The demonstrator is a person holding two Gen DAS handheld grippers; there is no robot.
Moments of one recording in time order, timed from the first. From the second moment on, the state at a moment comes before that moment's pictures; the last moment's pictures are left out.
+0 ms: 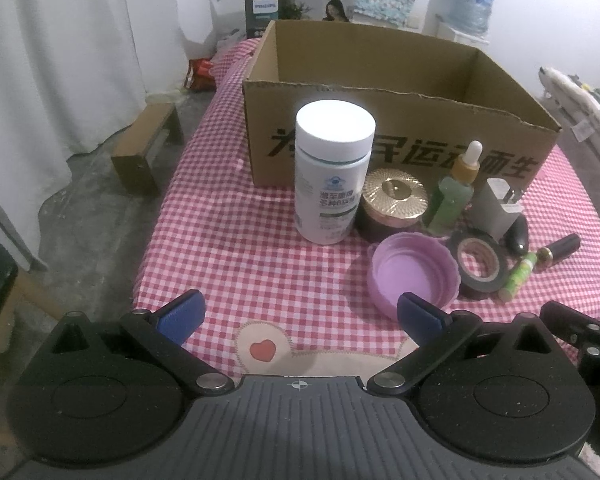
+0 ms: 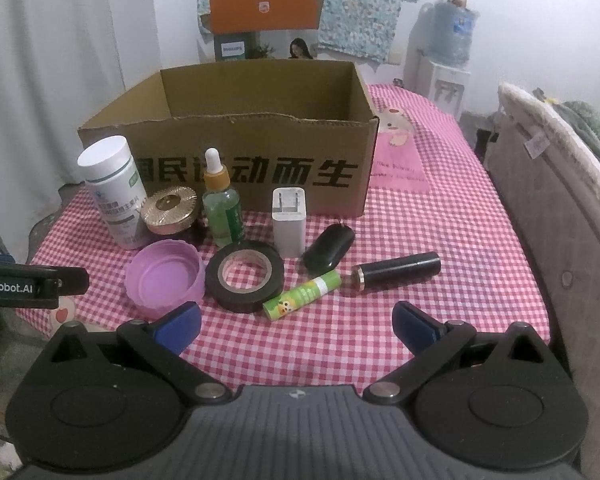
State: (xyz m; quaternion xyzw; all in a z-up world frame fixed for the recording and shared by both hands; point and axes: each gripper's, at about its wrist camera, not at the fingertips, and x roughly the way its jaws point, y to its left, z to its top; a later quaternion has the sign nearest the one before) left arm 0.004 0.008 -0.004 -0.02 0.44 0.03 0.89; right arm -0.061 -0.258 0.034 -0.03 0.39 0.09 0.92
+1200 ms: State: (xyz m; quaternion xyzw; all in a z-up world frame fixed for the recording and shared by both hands) left arm 0.008 0.007 -0.007 -0.02 0.45 0.03 0.89; right arm -0.055 -0.251 0.030 -0.05 0.39 0.10 0.92
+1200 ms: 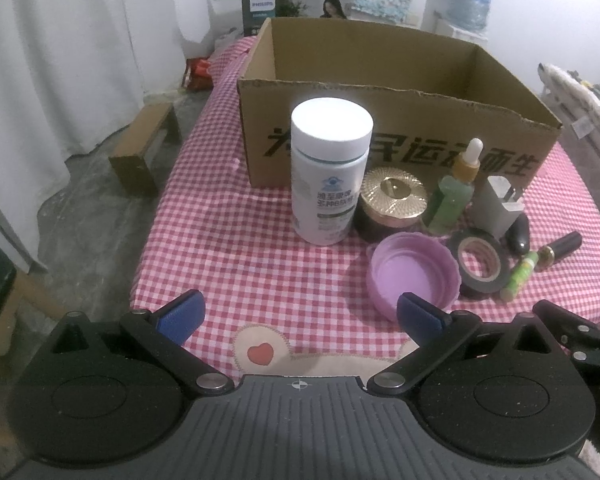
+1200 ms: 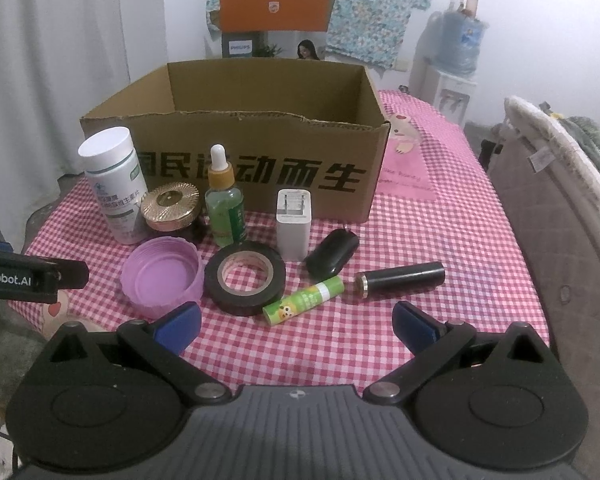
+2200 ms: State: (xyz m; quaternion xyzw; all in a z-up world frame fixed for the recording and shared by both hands) left arm 0.039 -0.164 0.006 0.20 0.32 -0.33 0.87; right arm -0.017 -0.411 0.034 0.20 0.36 0.12 0.90
